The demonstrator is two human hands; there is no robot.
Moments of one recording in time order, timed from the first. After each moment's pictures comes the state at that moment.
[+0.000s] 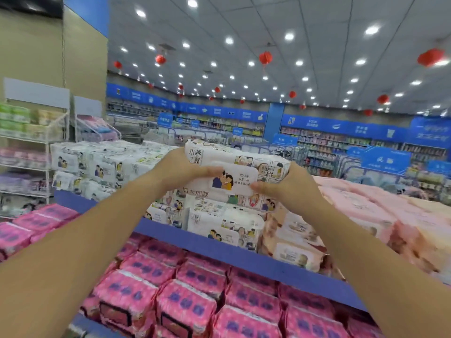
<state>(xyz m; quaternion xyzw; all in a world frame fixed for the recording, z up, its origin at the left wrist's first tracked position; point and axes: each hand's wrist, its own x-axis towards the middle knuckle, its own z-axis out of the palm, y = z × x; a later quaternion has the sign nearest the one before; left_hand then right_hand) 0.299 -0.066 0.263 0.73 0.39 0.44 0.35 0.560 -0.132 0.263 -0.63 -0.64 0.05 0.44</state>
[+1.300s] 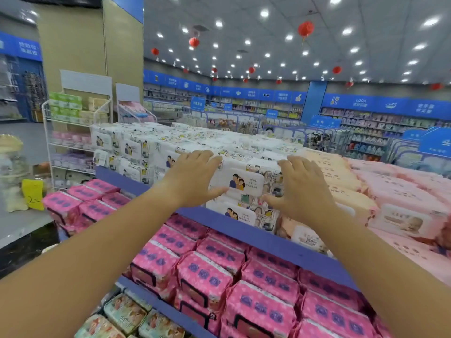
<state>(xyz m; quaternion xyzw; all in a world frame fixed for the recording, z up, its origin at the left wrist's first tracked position) 0.316 -0.059 0.203 0.82 0.50 0.15 -0.24 0.571 -0.109 0.216 -0.62 -0.72 -0.27 0.15</state>
